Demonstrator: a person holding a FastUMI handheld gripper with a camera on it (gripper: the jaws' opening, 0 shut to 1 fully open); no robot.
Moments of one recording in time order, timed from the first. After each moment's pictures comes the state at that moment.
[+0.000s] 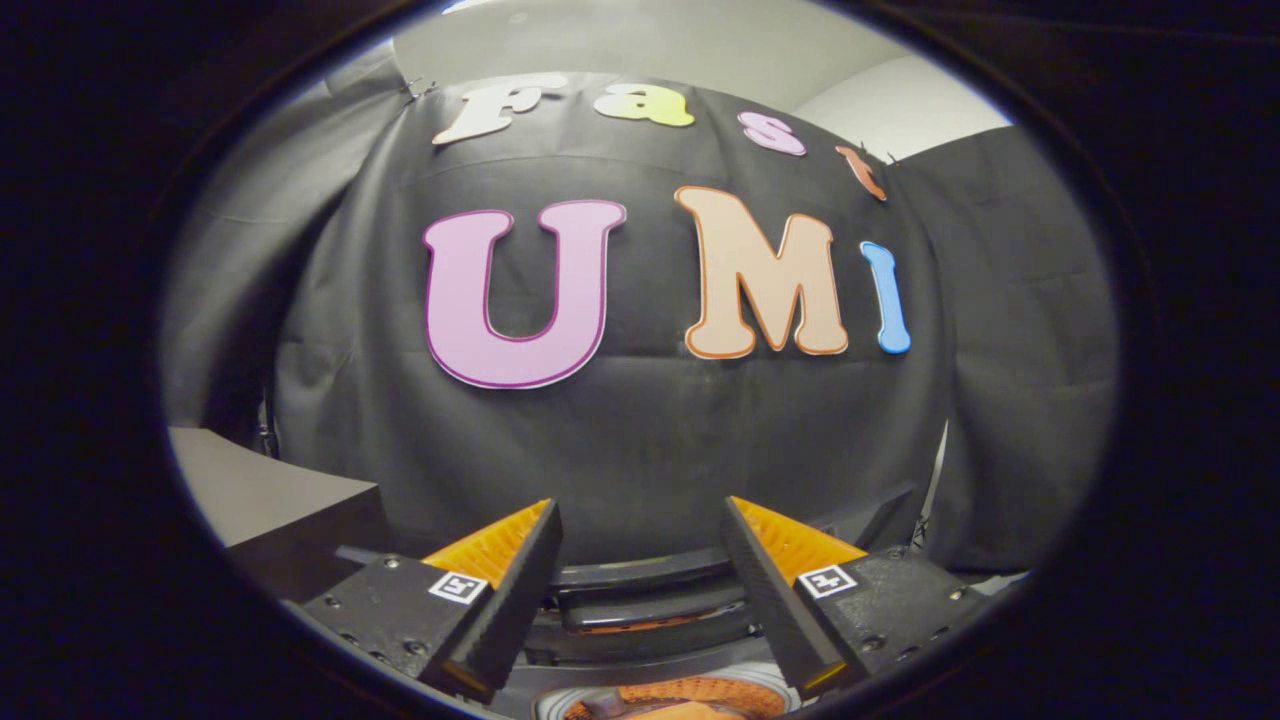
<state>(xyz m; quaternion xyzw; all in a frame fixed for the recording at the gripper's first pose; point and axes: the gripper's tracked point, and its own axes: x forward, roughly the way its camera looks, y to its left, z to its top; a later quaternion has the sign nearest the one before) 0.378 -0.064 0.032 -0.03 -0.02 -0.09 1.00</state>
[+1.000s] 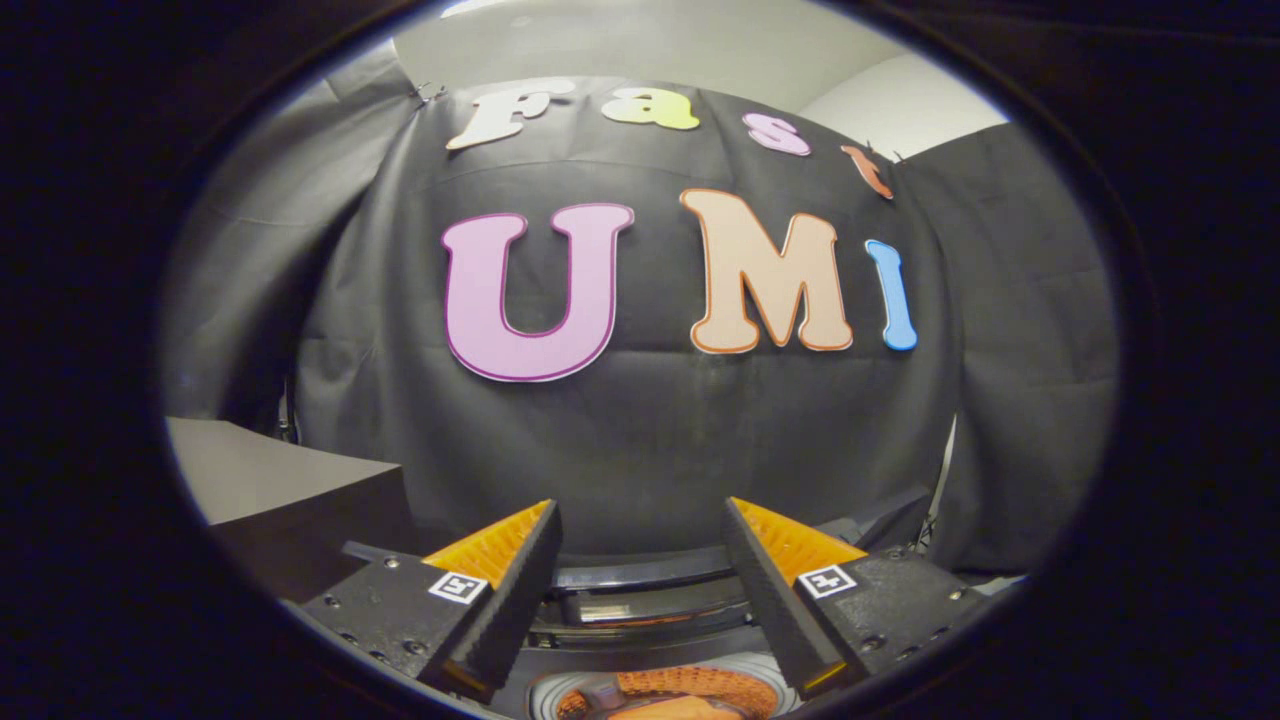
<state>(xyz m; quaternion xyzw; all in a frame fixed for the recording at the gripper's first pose) 0.371 -0.061 0.030 -0.02 -0.03 -0.06 1.00</state>
